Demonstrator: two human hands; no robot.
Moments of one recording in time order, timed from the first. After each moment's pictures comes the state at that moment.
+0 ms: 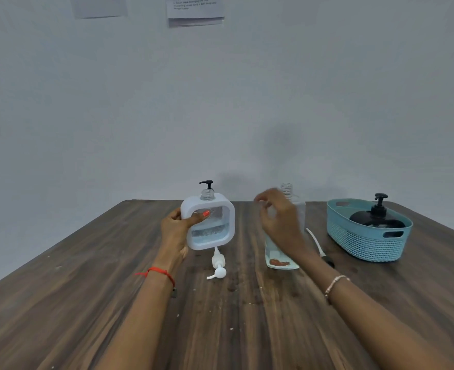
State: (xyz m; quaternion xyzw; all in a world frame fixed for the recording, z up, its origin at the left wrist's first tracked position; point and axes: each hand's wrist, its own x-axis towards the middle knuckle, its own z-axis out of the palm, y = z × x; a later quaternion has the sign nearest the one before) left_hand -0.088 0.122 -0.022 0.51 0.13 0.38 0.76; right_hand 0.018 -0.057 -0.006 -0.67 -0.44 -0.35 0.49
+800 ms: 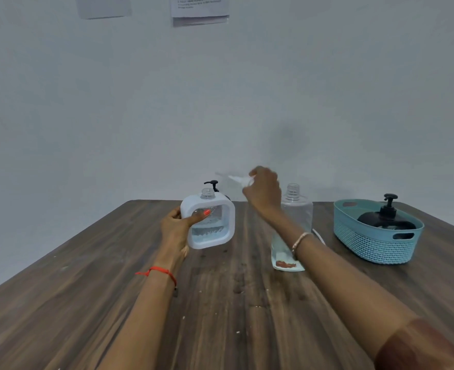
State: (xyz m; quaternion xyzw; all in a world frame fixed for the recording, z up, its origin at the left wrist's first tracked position) left_hand -0.093 0.128 -0.016 0.51 0.14 0.39 0.75; right_hand 0.010 -0.006 0.051 -0.82 -0.29 -0.23 0.43
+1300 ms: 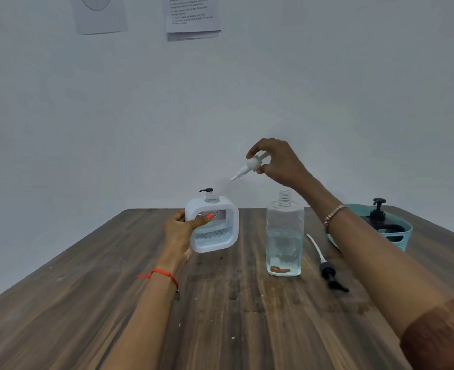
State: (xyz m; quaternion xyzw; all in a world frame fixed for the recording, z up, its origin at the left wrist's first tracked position) left_hand -0.087 0.116 -0.005 0.53 0.12 0.36 0.76; right_hand 0.034 -0.063 0.121 -0.73 -0.51 -0.27 0.37
